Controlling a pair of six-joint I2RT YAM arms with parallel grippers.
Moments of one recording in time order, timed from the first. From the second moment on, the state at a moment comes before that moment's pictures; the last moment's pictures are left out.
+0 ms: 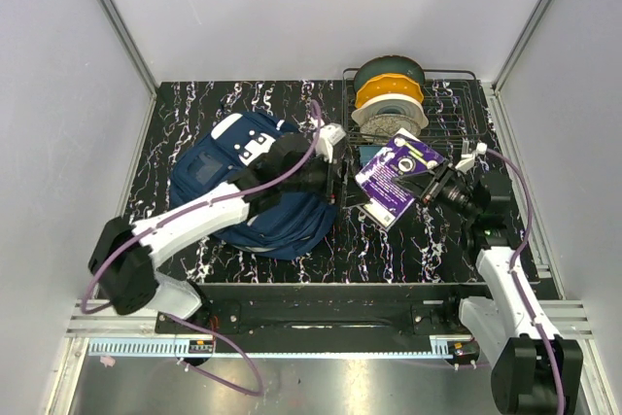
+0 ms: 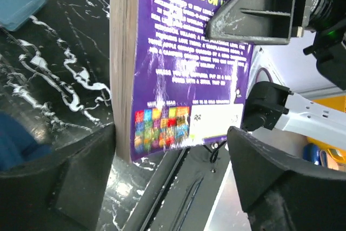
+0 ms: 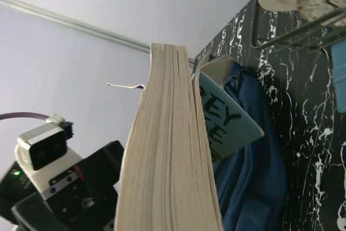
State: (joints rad) left arm -0.82 1.47 1.10 -0.04 0.47 -0.57; right arm -0.05 0.83 0.41 0.30 -0.86 1.13
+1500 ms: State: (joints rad) left arm -0.46 1.16 0.86 0.26 0.73 -0.67; right arm 0.47 1.31 0.69 0.82 -1.06 1.22
